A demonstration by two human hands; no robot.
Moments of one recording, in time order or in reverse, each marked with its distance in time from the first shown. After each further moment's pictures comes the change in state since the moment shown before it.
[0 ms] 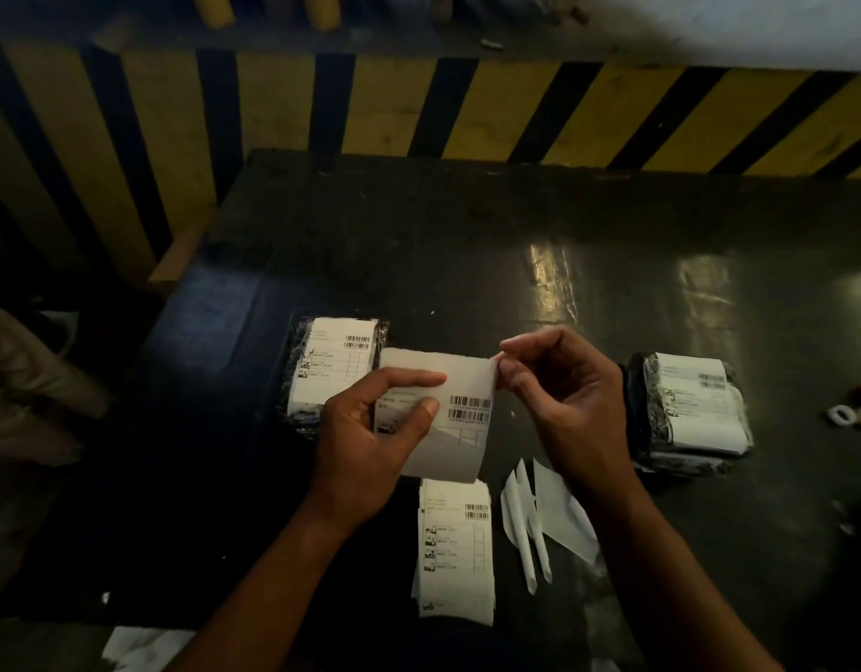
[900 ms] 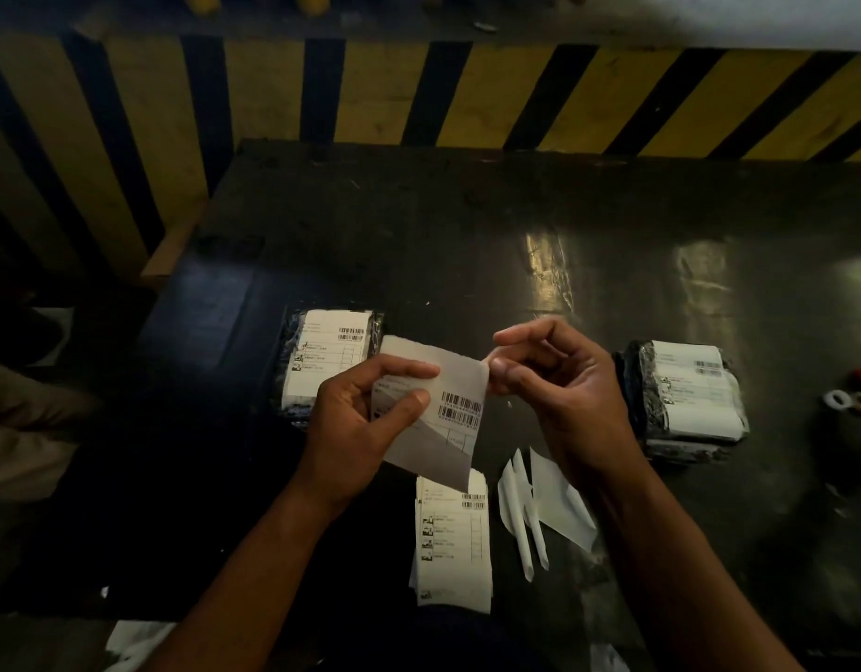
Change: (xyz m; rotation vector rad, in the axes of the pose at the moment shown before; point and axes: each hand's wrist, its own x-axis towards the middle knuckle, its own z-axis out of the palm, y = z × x) left_hand 0.010 -0.001 -0.005 -0.109 -0.083 -0.172; right_hand 0.001 -0.006 -0.005 0.280 -0.084 0.202
